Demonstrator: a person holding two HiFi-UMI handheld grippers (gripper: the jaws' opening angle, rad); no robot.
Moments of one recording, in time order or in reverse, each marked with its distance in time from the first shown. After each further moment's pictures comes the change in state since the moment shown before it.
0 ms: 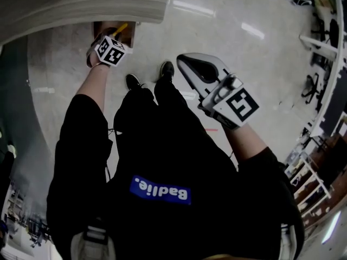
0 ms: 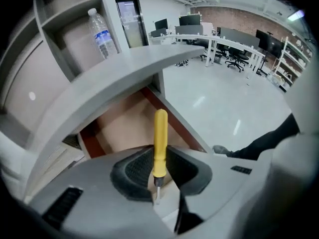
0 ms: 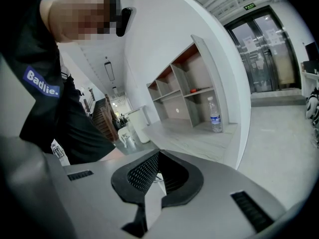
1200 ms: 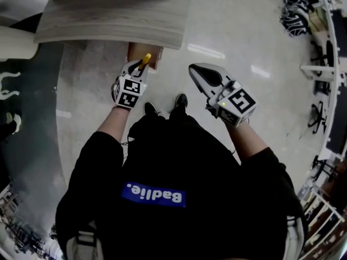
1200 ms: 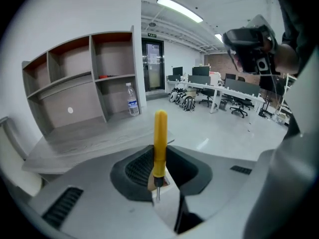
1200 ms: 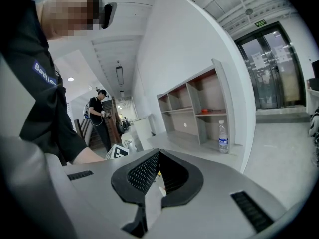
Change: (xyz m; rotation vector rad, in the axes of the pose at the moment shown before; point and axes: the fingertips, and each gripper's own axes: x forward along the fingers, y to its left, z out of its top) left arm -0.187 -0.026 0.080 -0.252 -0.448 0.018; right arm -0.010 0.017 0.034 -0.115 -0.093 0.011
